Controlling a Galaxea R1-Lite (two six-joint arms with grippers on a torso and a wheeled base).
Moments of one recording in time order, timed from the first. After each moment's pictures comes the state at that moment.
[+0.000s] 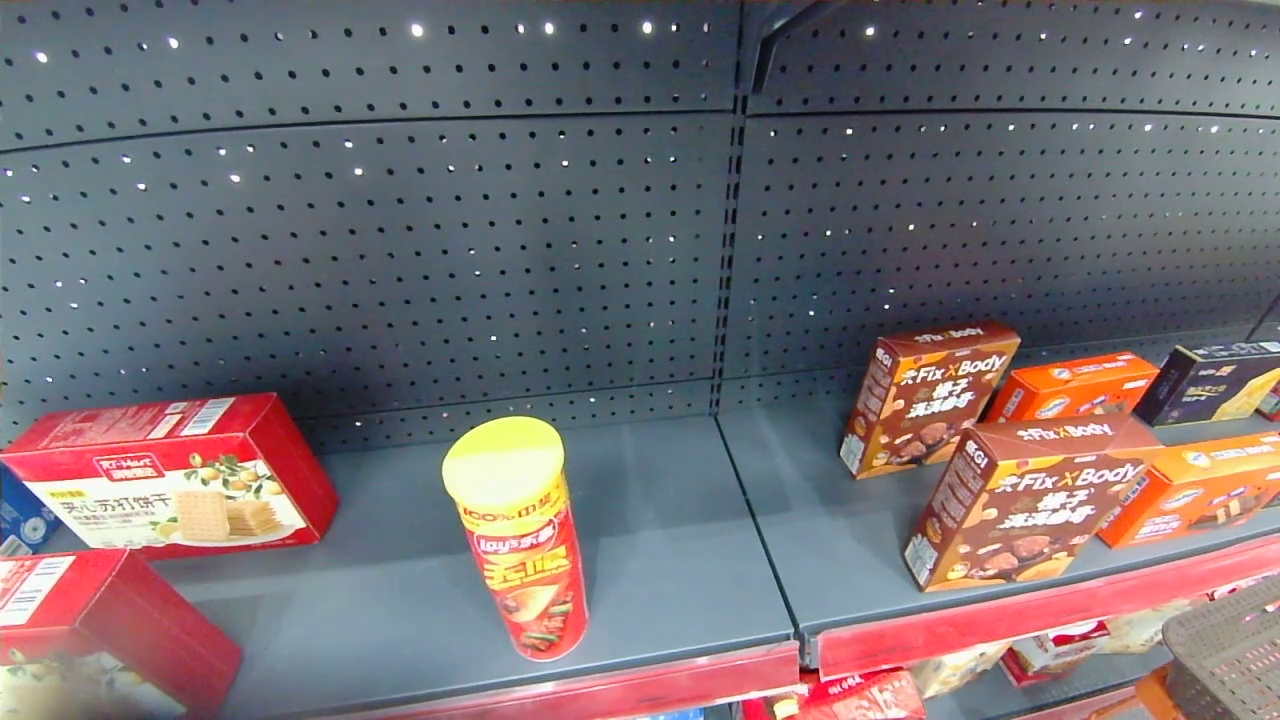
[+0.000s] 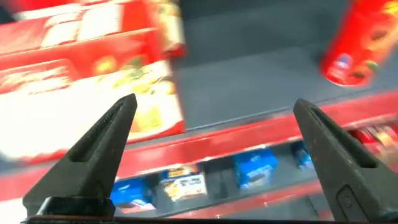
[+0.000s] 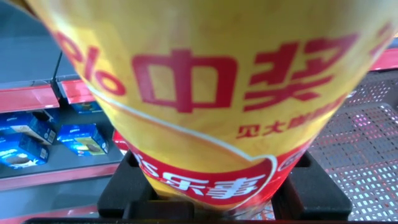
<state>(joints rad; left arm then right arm) -0.12 0.22 -0.06 -0.07 0.13 0.06 -0.03 0.24 -0.31 0.24 0.03 -0.03</state>
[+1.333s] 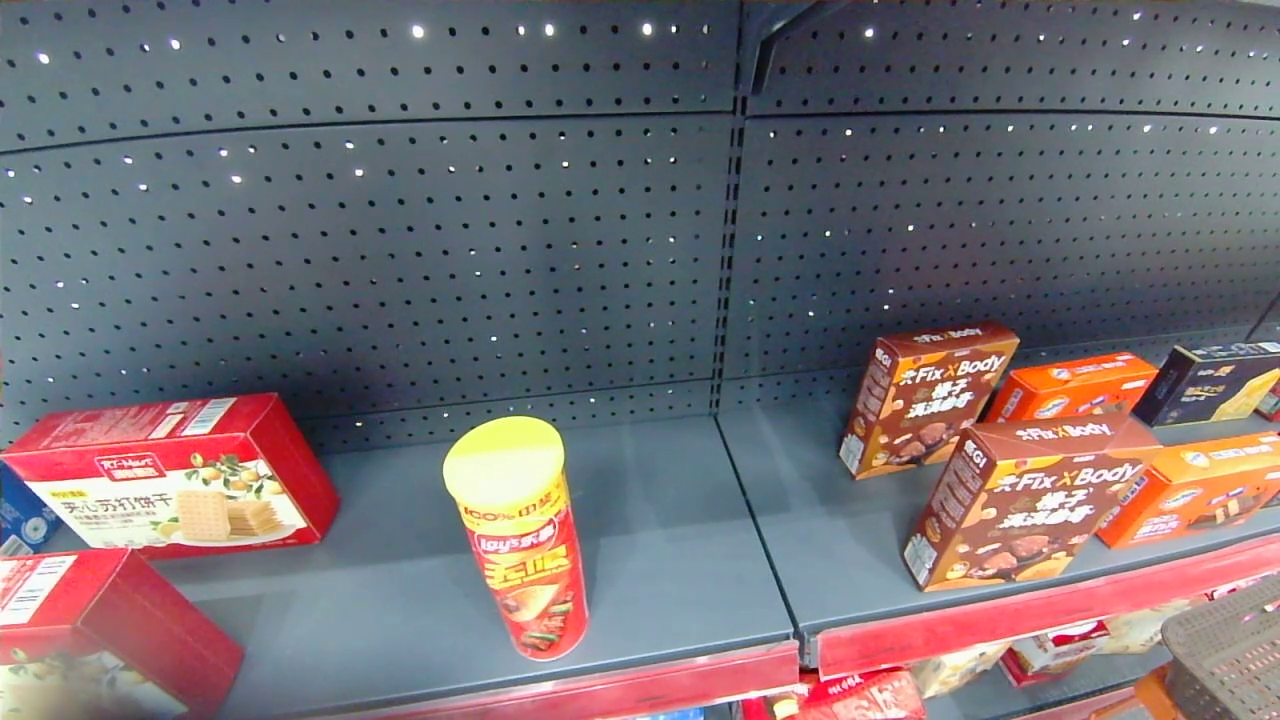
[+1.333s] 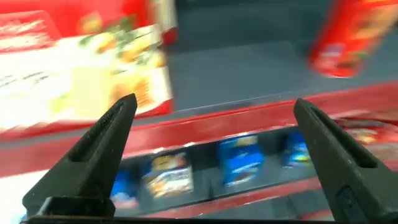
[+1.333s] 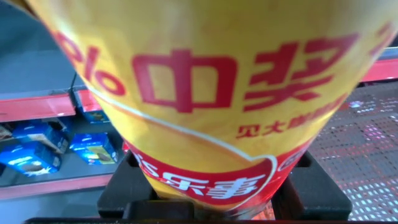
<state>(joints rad) -0.11 0.09 0.00 -0.01 0.09 0.00 0.00 0.18 -0.31 0.24 0.04 0.00</state>
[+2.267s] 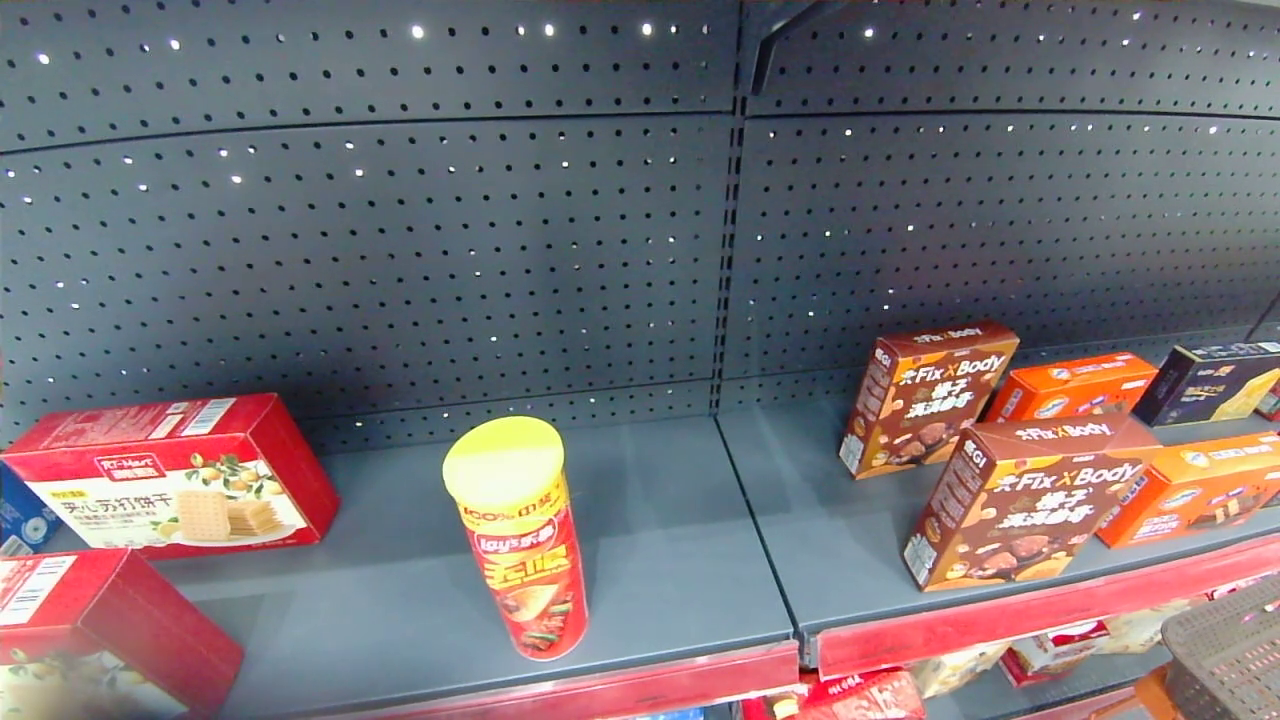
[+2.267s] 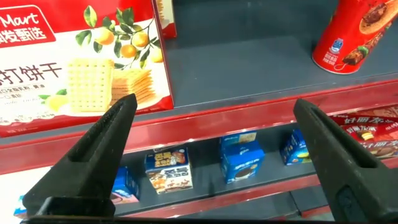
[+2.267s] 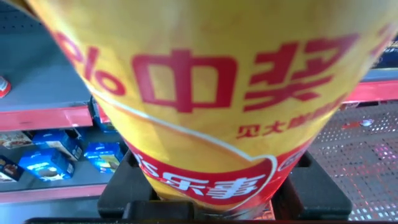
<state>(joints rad) -0.11 0.09 0.00 0.00 0.07 0.00 0.05 0.20 -0.37 0.23 0.03 0.02</state>
